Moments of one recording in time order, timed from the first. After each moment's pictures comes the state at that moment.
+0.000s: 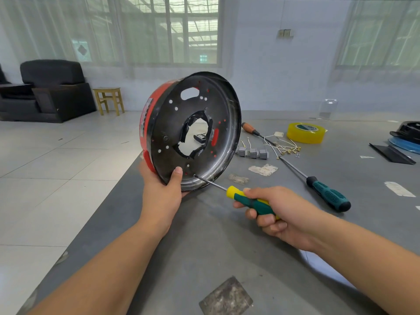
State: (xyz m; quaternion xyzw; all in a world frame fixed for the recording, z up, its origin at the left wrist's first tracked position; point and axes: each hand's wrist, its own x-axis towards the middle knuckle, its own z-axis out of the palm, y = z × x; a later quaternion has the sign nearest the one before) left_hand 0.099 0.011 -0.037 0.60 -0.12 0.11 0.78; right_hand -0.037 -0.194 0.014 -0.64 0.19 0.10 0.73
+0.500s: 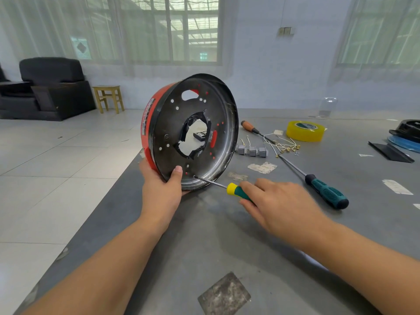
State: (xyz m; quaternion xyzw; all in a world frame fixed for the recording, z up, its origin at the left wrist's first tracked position) left_hand 0.101 0.013 -0.037 0.66 -0.10 0.11 0.73; right_hand -0.048 -0.198 0.013 -0.97 -0.07 -0.19 -0.12
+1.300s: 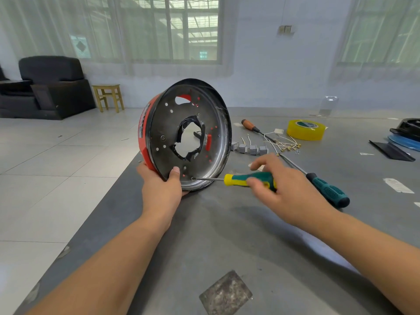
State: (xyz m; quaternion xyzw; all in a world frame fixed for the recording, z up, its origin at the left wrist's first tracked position) left_hand 0.108 0.012 -0.042 0.67 -0.04 0.10 0.73; right_hand -0.042 -0.211 0.021 -0.95 -0.02 -0.23 0.23
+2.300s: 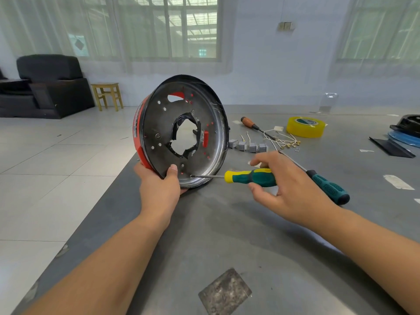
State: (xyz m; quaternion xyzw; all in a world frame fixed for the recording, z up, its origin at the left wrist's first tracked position) left_hand 0.107 0.010 -0.042 0.66 -0.02 0.11 0.74; right_hand -0.040 -0.226 0.011 -0.94 -0.10 -0.27 0.18
